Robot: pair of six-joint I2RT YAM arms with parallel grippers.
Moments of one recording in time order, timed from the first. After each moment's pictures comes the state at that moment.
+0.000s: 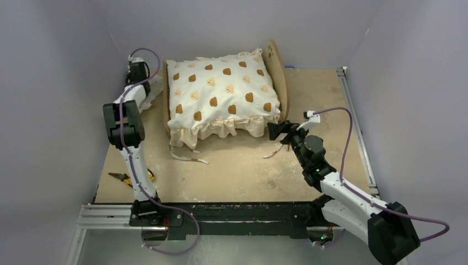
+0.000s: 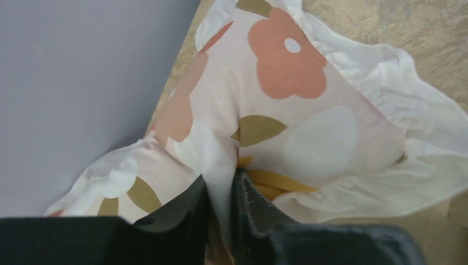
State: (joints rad) left arm 0.17 2.28 1.75 -0.13 -0.40 0.04; right arm 0.48 0.92 0.32 0.55 0.21 0.49
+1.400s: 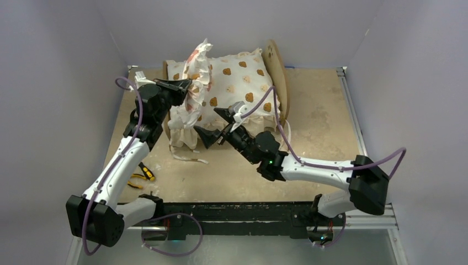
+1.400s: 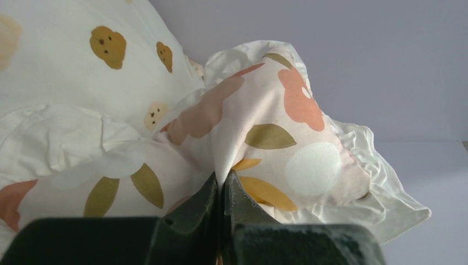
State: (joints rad) left arm -0.24 1.14 1.00 0.01 -0.05 -1.36; right arm 1.11 1.36 0.83 0.83 0.24 0.09
